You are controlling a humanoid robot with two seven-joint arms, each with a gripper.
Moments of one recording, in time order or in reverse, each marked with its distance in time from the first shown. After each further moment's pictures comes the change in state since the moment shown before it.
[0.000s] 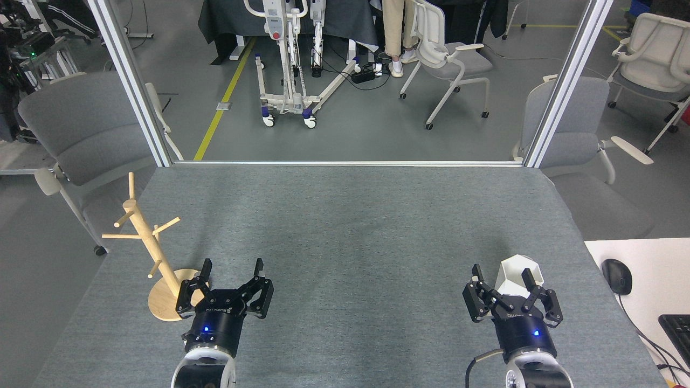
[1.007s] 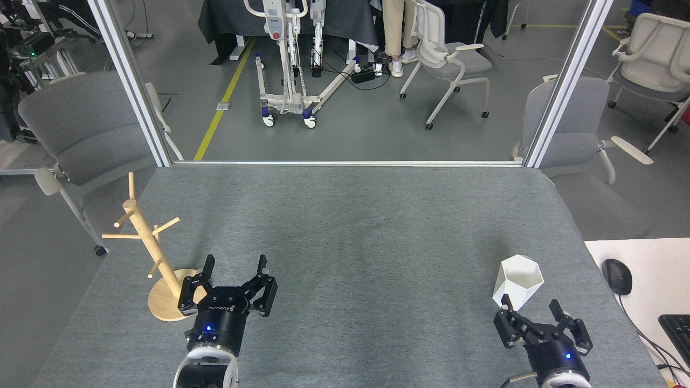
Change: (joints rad) left arm 0.009 0.000 -0.025 -0.037 0.009 0.004 -0.002; right arm 0.011 -0.106 -0.098 0.176 -0.041 -0.073 -0.004
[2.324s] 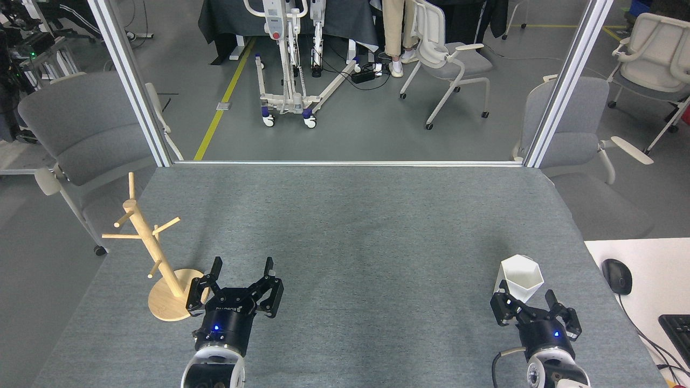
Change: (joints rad) left arm -0.012 -0.002 -0.022 0.039 0.000 0.017 0.000; right arm -0.162 -0.013 0.004 0.244 0.001 0.099 -0.053
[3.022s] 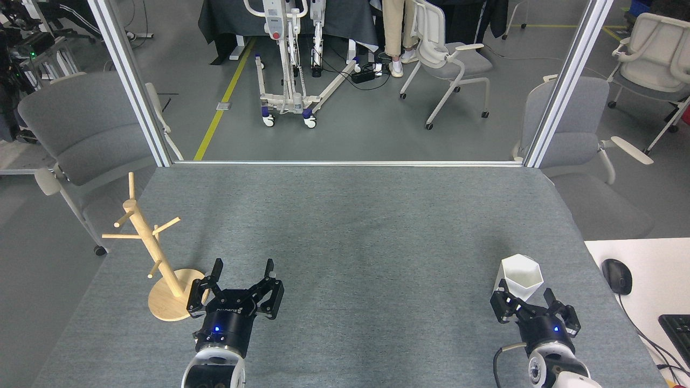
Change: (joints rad) left arm 0.002 0.001 -0.001 0.005 0.000 0.000 0.000; right arm -0.041 -0.026 0.007 0.069 -0.001 -0.007 0.002
